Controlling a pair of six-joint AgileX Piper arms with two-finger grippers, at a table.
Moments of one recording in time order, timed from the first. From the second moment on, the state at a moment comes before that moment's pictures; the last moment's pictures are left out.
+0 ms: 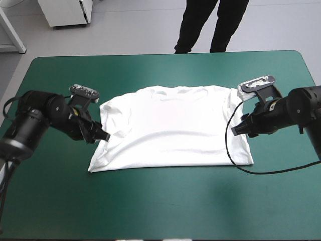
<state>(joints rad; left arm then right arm) -0.27 1.32 -1.29 -0.06 1.24 0.17 0.20 1.26 -1.37 0.10 1.25 -0.23</state>
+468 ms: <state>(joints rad) -0.27 1.28 -1.00 0.01 1.18 0.16 0.23 1.23 -1.14 0.01 1.20 -0.18</state>
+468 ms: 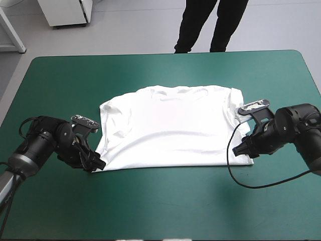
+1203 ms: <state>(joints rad) -0.17 1.61 -1.01 -0.11 1.01 0.26 0.23 1.23 -1.13 -0.11 1.16 -0.10</state>
